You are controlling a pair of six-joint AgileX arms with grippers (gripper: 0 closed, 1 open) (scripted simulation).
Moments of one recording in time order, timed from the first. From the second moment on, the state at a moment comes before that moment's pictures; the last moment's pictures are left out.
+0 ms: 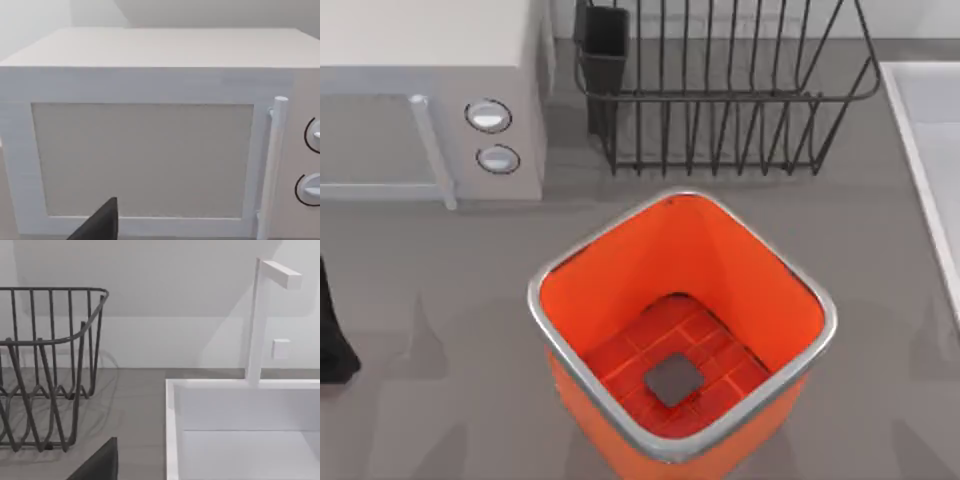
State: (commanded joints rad) left arm 0.00 0.00 0.00 0.00 0.00 0.00; right arm 0.00 0.00 0.00 0.00 0.00 0.00
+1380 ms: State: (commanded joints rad) left arm 0.13 1.57 1.00 -0.91 0.00 0.85; right arm 0.00 0.00 0.00 0.00 0.00 0.00
